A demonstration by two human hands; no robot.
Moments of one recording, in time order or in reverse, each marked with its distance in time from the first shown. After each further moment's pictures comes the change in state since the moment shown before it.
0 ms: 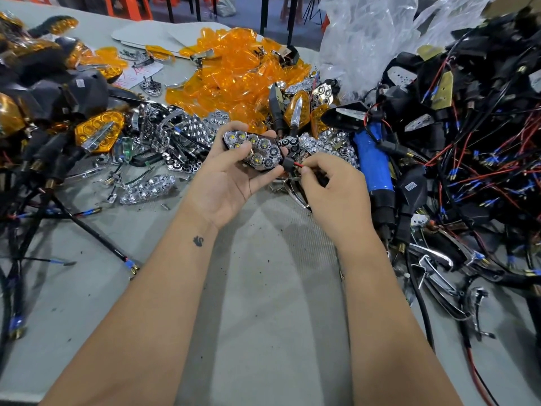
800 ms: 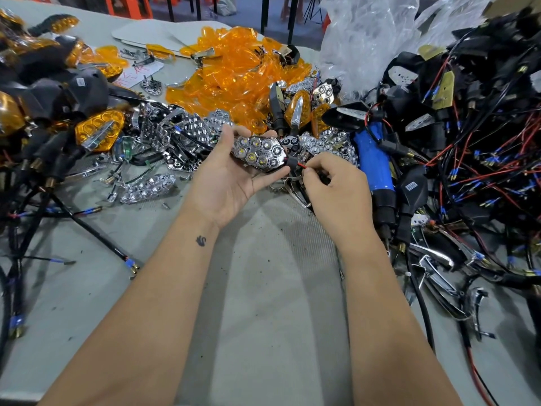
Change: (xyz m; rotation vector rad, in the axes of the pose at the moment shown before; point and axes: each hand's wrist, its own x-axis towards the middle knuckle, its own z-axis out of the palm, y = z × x) left_hand 0.003 -0.003 0.001 0.021 0.079 -0.011; right_hand 0.001 0.001 0.001 -0.010 0.015 0.054
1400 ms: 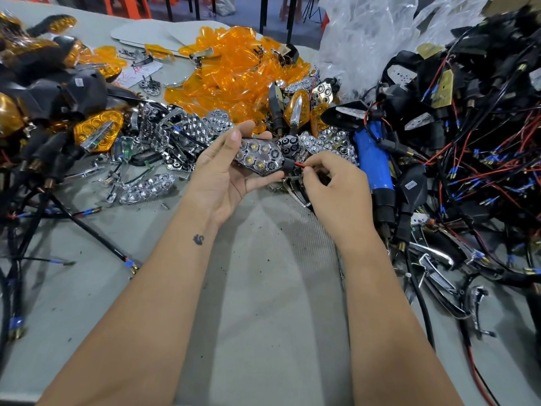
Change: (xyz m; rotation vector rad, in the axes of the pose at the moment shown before) left_hand -0.001 0.001 -0.001 0.055 0.100 0.068; right_hand 0.000 0.003 0.000 0.013 0.009 -0.022
